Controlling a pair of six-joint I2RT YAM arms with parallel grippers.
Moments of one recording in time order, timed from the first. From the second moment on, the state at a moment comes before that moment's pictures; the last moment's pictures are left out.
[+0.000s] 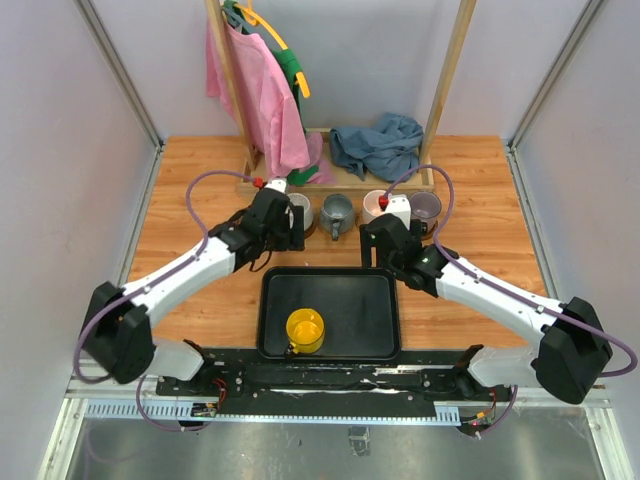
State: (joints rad) left arm -0.60 1.42 1.03 -0.39 -0.26 -0.47; right arm 0.79 1.27 0.89 -0.41 0.52 0.44
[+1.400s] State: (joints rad) left arm -1.08 0.87 0.63 -0.61 0.00 -0.70; right arm 0.78 1.23 0.77 -0.39 0.43 0.50
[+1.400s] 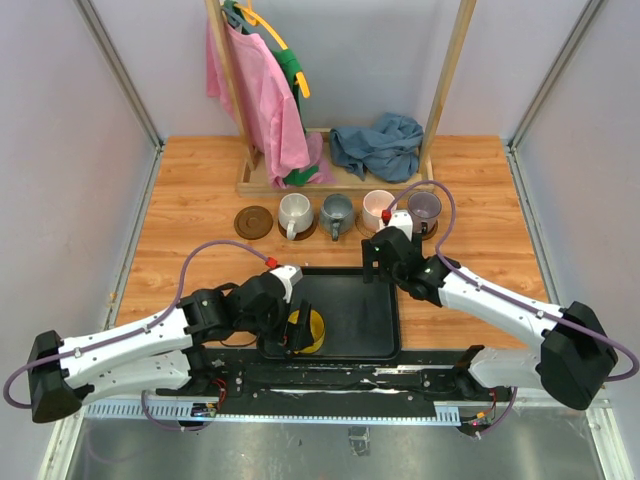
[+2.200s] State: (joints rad) left arm -1.14 0.95 0.54 -0.58 -0.08 -0.79; right arm 0.78 1.23 0.77 -0.39 0.42 0.51
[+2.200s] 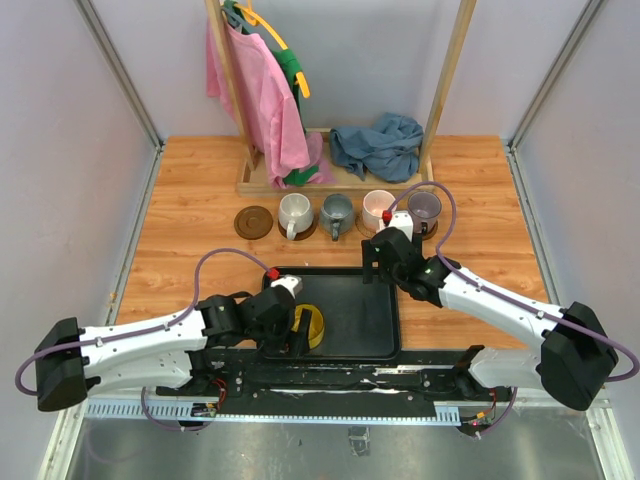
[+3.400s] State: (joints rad) left arm -1.14 1.10 0.60 -0.47 -0.40 -0.71; right arm 0.78 1.26 0.77 -0.39 0.40 0.51
